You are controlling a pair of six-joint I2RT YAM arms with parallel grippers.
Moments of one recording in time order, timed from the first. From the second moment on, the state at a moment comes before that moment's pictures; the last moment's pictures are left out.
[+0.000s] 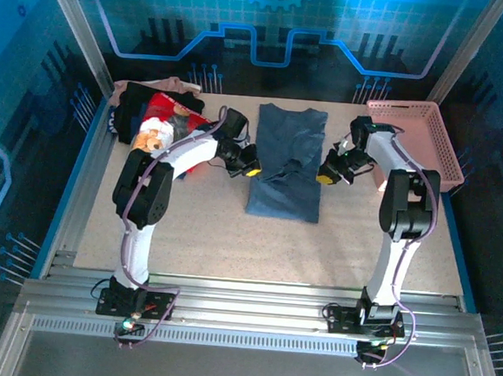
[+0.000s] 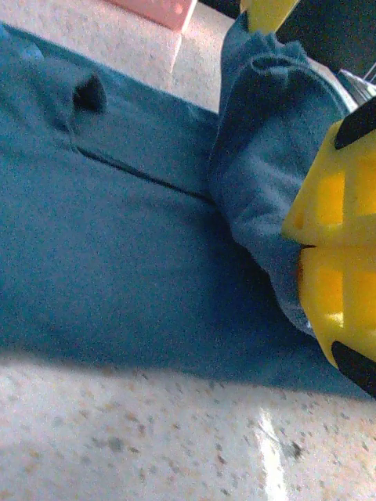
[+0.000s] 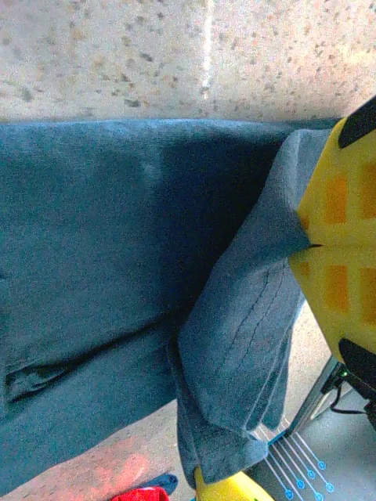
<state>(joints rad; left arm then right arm) -0.39 2.09 1.63 -0.63 0.49 -0.83 0.05 2.05 1.64 -1.09 -0.60 0.38</state>
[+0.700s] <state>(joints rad) -0.32 2.40 2.12 -0.72 0.53 -0.85 -0.02 2.35 1.95 -0.92 -0.75 0.63</state>
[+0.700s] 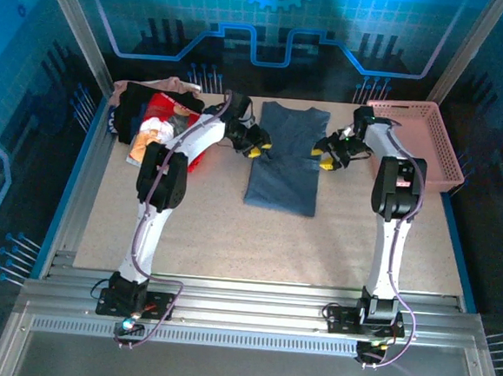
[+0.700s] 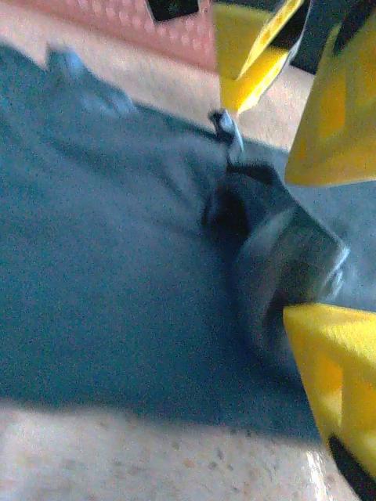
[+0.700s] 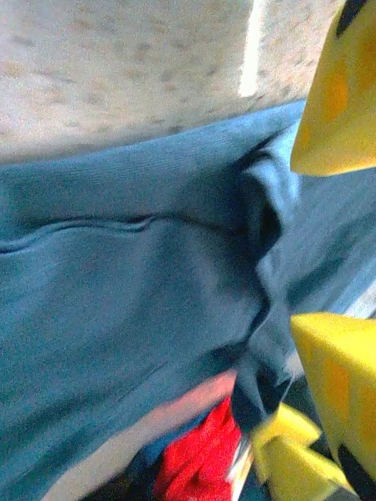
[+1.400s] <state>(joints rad) -0.31 1.70 1.24 -0.55 0.54 -0.82 -0.01 1.57 1.07 -0.77 -0.81 0.52</state>
